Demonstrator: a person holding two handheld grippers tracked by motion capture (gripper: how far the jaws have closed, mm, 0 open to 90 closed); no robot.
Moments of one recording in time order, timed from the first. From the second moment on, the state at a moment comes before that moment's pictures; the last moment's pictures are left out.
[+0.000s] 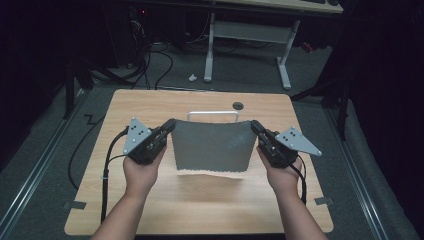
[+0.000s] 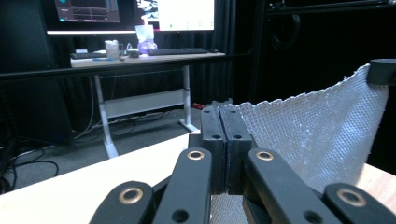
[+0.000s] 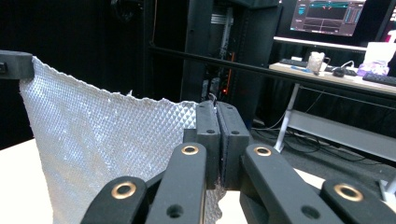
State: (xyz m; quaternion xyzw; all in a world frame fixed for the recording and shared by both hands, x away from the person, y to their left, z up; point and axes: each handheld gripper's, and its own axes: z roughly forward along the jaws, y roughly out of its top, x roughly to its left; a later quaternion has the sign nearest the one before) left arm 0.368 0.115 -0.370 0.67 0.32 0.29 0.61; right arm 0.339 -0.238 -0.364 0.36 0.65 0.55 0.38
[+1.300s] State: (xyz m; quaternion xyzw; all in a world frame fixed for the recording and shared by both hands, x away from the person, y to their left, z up) left arm 0.460 0.088 -0.344 0.68 0.33 0.36 0.55; right arm 0.439 -0.238 -0.347 0.39 0.64 0.52 0.40
